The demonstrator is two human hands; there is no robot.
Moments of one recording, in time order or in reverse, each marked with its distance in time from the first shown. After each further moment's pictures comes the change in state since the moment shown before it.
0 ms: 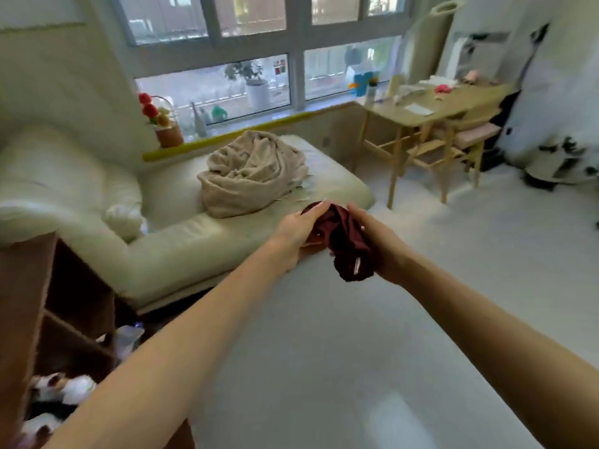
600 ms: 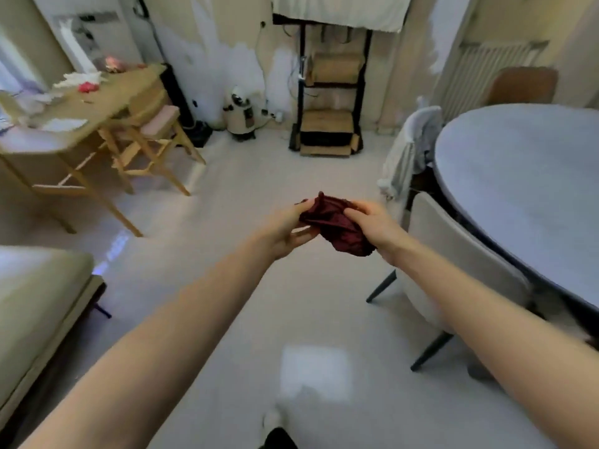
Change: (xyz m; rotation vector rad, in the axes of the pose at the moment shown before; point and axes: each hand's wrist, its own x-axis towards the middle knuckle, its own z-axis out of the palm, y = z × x) left_hand -0.020 -0.088 0.624 0.220 -0.895 -0.291; right_hand -0.339 0.036 -0.488 -0.201 1.188 -0.075
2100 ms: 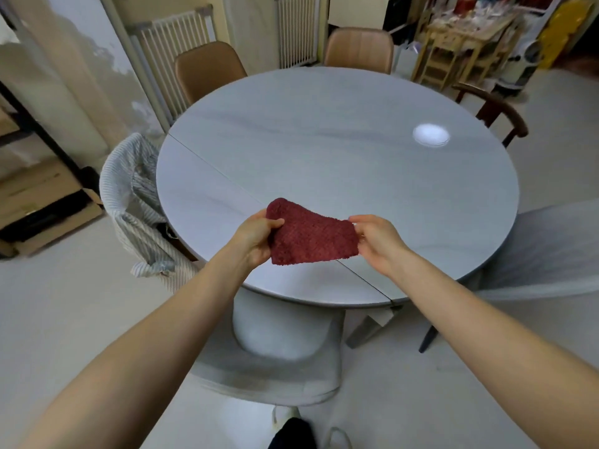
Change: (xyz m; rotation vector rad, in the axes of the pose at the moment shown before) left_hand 0.260 -0.087 0.582 0.326 -0.653 -0.345; right_hand 0.000 0.199 -0.522 0.715 1.077 0.442
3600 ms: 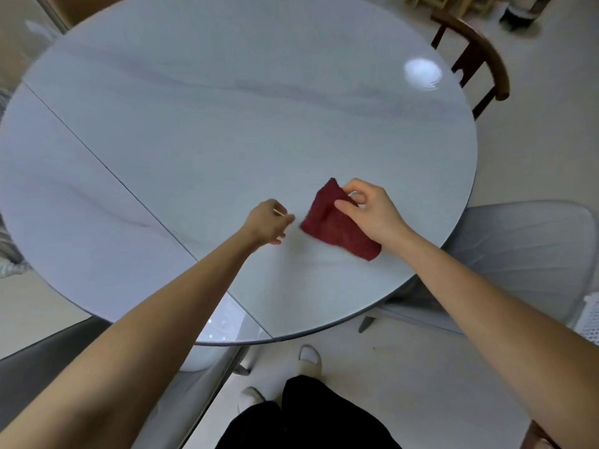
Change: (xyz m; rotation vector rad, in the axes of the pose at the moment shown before) left_hand 0.212 -0.104 0.244 0.969 0.004 -0.011; right_hand 0.194 -0.064 -0.249 -0.622 -0.089 -0.311
